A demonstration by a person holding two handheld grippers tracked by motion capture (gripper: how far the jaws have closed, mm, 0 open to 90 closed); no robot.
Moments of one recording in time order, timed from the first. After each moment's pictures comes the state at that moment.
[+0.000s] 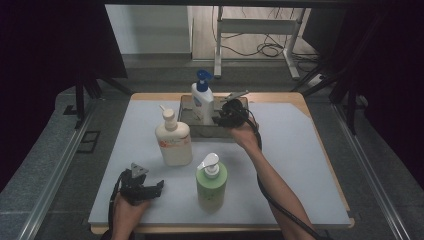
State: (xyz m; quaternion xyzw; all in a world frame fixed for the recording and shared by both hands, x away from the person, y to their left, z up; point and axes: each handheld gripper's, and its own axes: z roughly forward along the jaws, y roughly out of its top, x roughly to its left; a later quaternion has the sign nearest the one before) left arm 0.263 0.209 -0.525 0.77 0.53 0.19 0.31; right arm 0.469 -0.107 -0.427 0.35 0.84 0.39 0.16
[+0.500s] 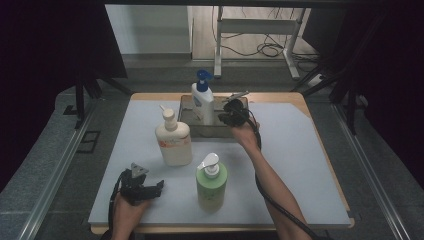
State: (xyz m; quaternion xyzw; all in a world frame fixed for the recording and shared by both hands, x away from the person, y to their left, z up) left arm 0.263 0.209 -0.525 0.77 0.53 0.19 0.31; right arm 0.484 -0.112 -0.442 0.38 0.84 0.37 0.16
